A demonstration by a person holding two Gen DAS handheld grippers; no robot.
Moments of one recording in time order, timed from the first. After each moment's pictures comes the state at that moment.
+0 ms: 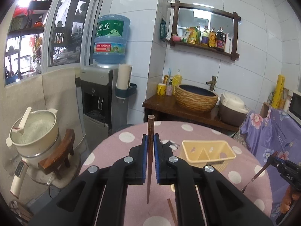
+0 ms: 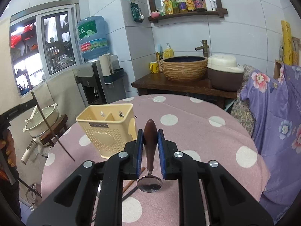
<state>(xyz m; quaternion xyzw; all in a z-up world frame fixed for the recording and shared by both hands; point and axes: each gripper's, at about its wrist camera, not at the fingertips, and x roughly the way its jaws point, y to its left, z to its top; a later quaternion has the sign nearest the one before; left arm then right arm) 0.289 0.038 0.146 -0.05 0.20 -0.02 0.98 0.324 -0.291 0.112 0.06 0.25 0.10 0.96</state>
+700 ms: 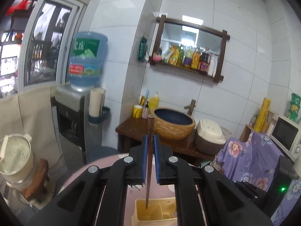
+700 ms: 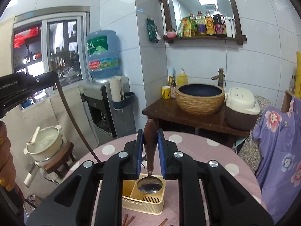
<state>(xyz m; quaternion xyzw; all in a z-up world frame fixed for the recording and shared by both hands) 0.358 -0.020 0.245 -0.09 0.17 -0.09 0.98 0.416 -0.211 0.195 0.03 0.21 0.10 0.97</state>
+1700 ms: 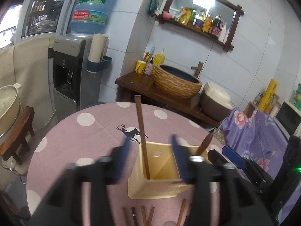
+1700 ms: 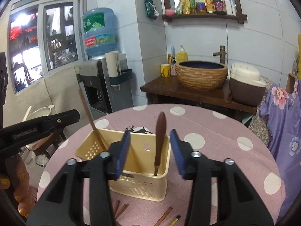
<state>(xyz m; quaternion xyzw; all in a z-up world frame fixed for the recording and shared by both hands) 0.362 -0.010 0.114 -0.13 0.27 -0.10 0.95 0.408 -0.203 0.105 0.03 0.23 0.10 0.97</state>
